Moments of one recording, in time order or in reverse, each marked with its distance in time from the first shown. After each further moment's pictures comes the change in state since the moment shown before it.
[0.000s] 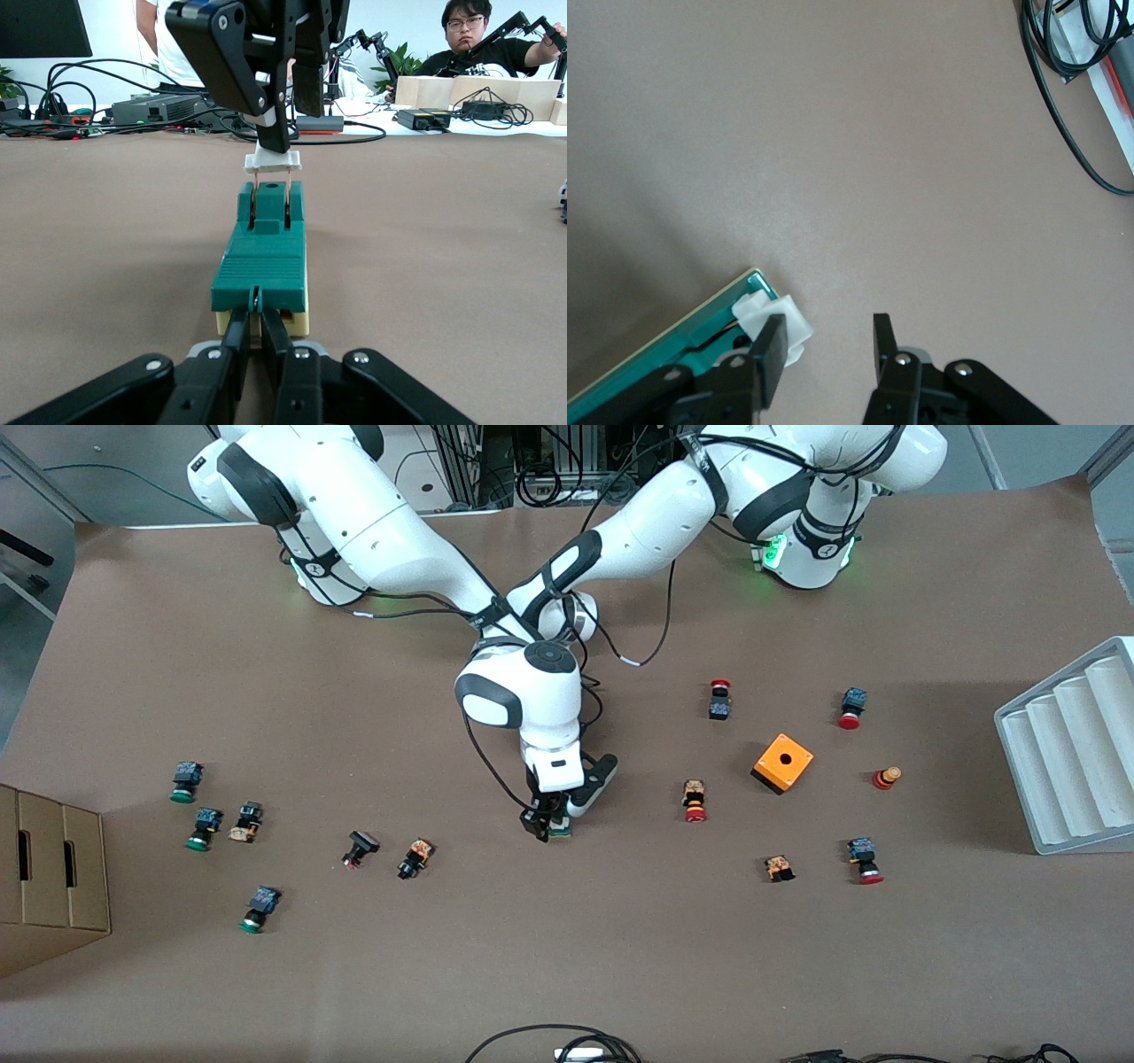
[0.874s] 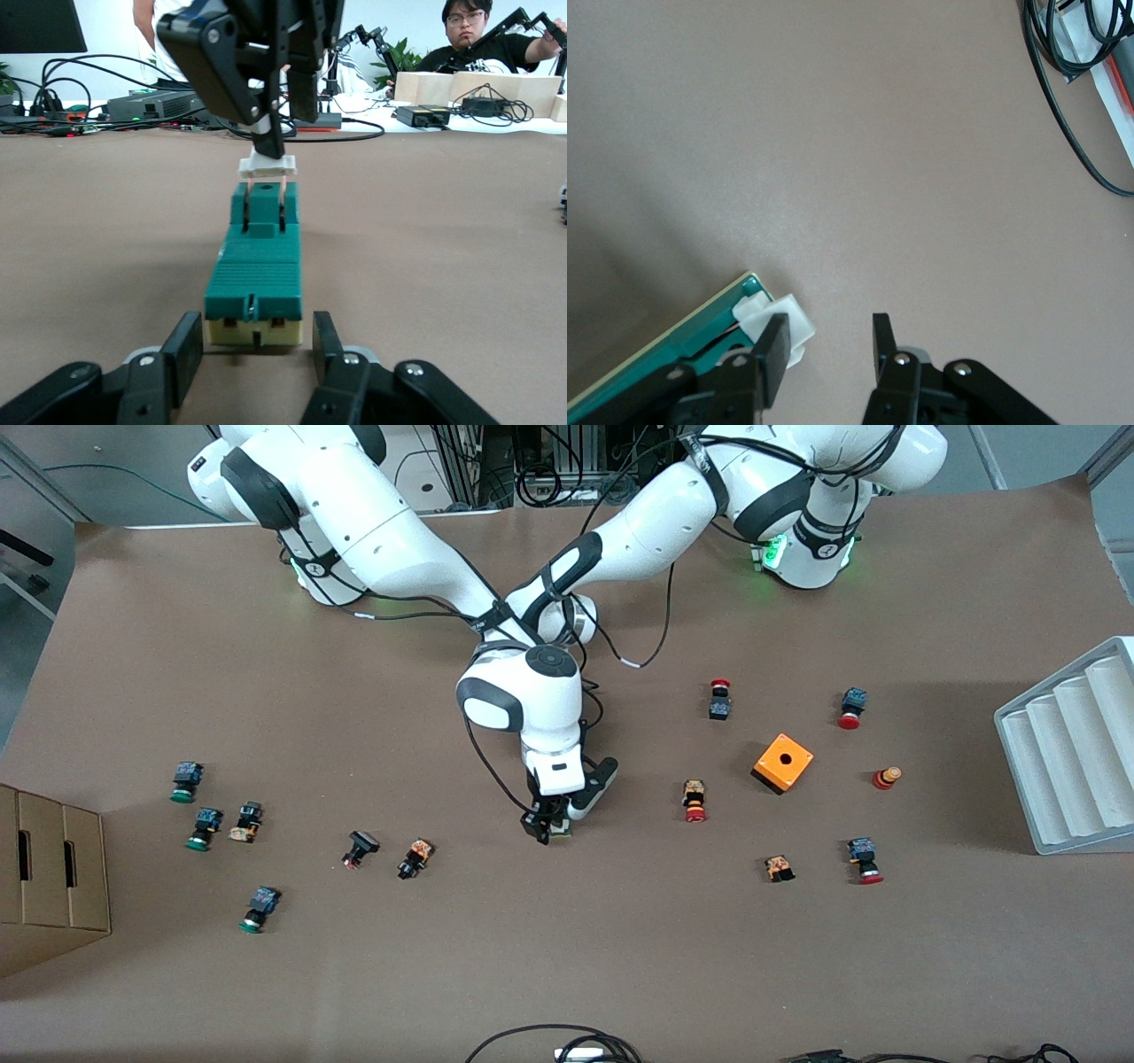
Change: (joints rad) left arm 0.002 0.005 0.008 0.027 -0.005 0.032 0.025; right arm 0.000 0.017 -0.004 0.016 0.000 0.001 -0.002
